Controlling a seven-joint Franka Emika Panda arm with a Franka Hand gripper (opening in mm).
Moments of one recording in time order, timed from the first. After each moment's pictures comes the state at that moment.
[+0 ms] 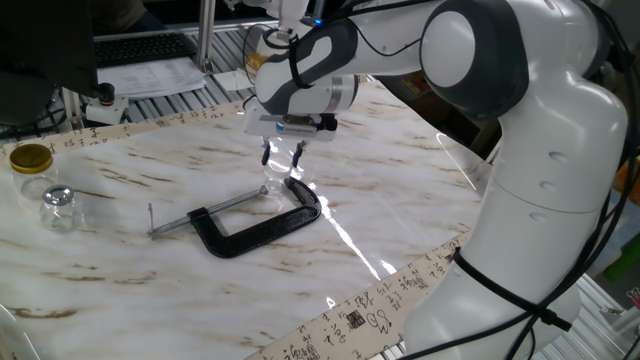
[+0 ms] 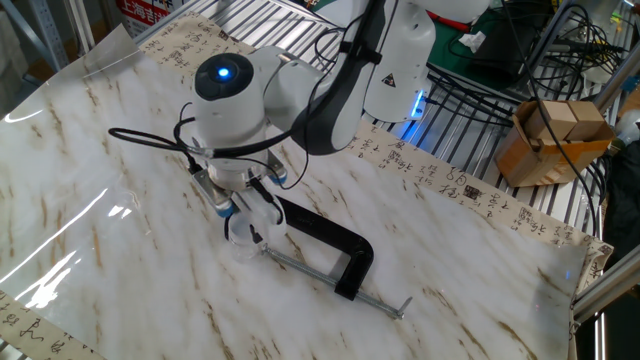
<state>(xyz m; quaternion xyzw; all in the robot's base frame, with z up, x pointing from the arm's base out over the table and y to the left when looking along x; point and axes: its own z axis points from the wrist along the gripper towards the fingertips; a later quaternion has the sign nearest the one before) 0.547 -0.052 0.137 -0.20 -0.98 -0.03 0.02</state>
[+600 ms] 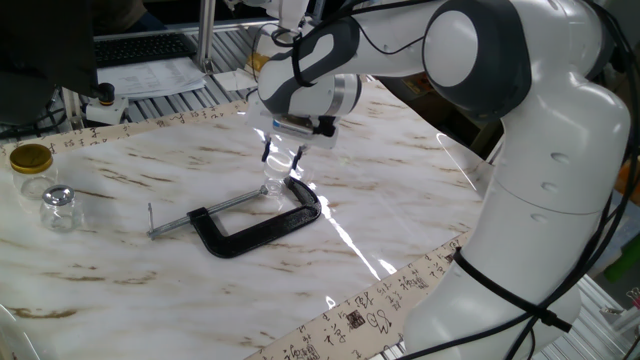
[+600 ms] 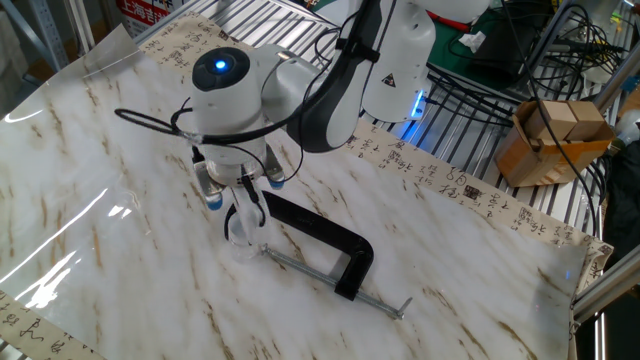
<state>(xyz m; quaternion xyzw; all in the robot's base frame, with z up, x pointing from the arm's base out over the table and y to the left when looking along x) 0.547 -0.053 0.137 -0.30 -0.95 -0.04 0.01</state>
